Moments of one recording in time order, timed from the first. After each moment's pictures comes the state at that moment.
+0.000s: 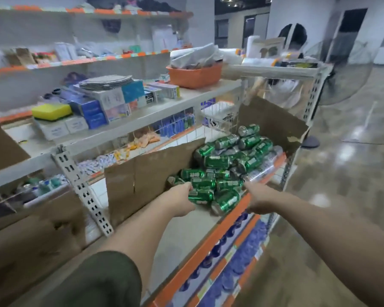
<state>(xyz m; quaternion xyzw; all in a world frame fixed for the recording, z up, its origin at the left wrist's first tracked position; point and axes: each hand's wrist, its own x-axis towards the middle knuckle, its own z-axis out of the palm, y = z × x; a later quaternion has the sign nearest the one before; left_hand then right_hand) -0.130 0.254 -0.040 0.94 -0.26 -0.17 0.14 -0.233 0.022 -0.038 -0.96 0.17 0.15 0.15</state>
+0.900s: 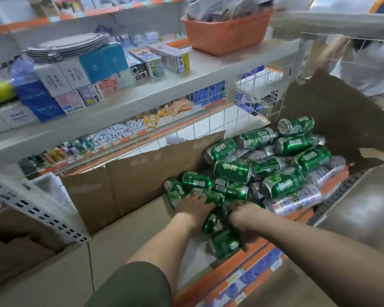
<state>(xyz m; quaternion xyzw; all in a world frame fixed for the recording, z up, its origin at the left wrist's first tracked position) -0.007 0.123 -0.142 0.92 -0.31 -0.22 -0.12 -0.044 -0.049 -0.144 -0.91 -0.22 0.31 -0.14</state>
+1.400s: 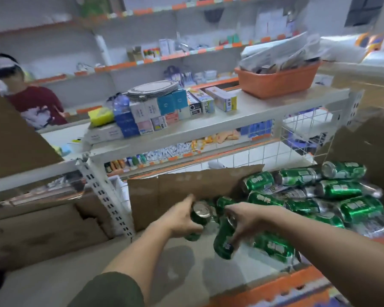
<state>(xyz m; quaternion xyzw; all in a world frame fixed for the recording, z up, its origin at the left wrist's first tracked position) -0.041 0.223 -0.056 0.96 -0.02 -0.14 0.26 -0.020 -0.008 -0.035 -0.92 -0.26 0.27 0.13</state>
